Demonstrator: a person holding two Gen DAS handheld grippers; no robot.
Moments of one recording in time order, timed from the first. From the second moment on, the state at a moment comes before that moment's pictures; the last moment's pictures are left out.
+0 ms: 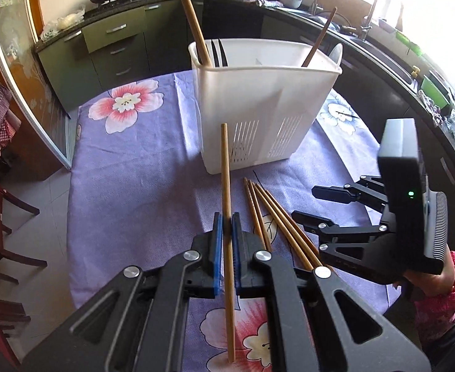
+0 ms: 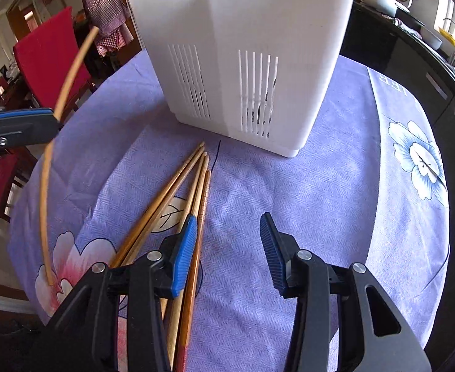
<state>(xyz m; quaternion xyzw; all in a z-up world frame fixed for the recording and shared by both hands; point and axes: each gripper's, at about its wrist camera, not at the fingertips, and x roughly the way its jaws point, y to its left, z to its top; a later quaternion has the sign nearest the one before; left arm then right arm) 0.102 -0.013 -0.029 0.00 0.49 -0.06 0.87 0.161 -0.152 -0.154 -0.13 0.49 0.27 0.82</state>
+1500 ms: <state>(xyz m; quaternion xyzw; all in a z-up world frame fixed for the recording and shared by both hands) 0.059 0.006 -0.002 0.00 0.43 -0.07 0.90 0.165 -0.165 -0.110 -0.07 0.47 0.28 0.83</state>
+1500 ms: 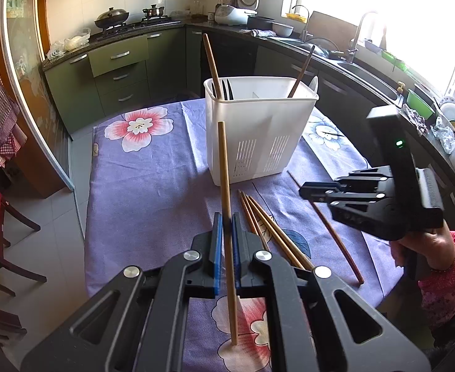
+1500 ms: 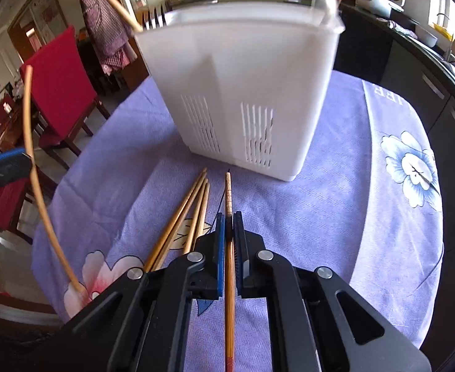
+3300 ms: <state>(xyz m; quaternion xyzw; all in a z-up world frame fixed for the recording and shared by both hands) 0.045 -0.001 0.048 0.00 0.39 -0.09 0.92 0.081 -0.251 0.013 0.01 0.31 0.29 0.91</state>
